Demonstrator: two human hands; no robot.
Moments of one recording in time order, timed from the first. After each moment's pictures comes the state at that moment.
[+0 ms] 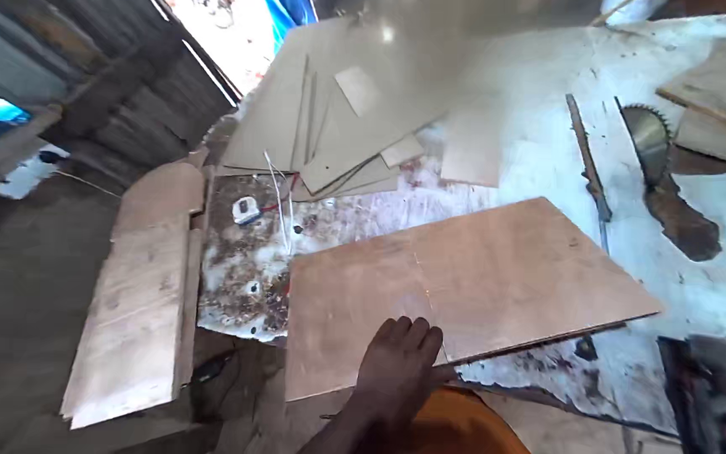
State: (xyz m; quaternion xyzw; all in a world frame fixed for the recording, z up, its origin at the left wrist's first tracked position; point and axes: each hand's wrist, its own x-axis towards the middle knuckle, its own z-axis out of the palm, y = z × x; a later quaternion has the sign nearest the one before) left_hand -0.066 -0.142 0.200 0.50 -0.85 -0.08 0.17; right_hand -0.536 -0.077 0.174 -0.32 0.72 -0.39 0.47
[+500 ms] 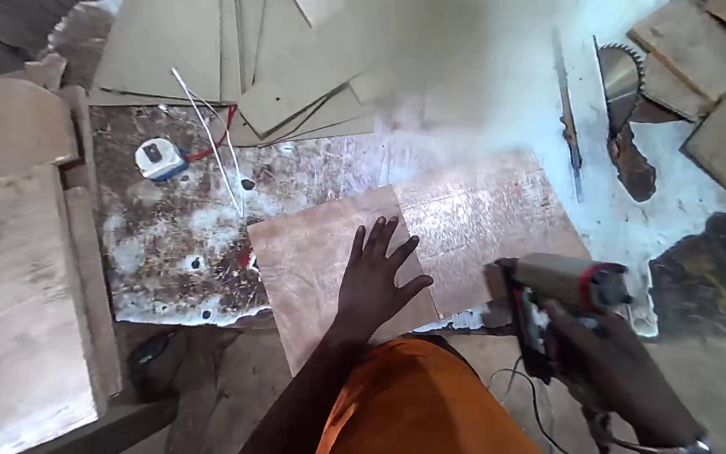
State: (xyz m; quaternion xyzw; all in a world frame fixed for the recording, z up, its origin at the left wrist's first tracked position) left_hand -0.039 -0.197 0.113 0.56 -0.80 -0.16 0.16; right_hand -0.322 -0.111 0.246 -0.42 0.72 -0.27 0.48
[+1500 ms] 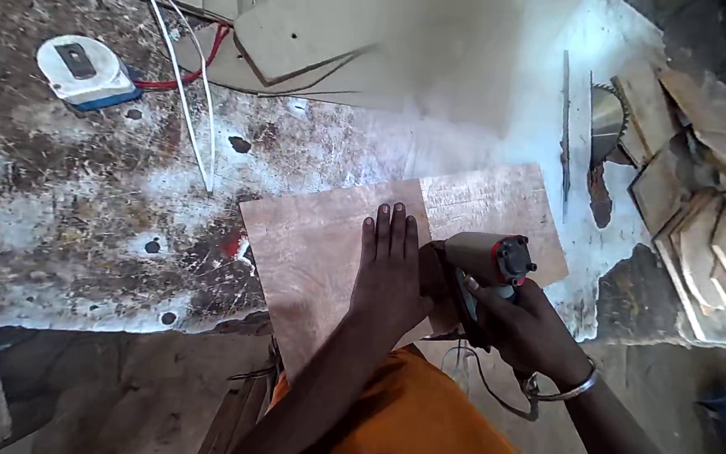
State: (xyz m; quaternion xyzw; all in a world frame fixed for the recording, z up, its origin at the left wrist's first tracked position) left_hand -0.031 -0.206 0.131 0.58 -0.78 -0.24 0.07; right_hand -0.206 -0.184 0.237 -0.48 0.72 -0.13 0.49
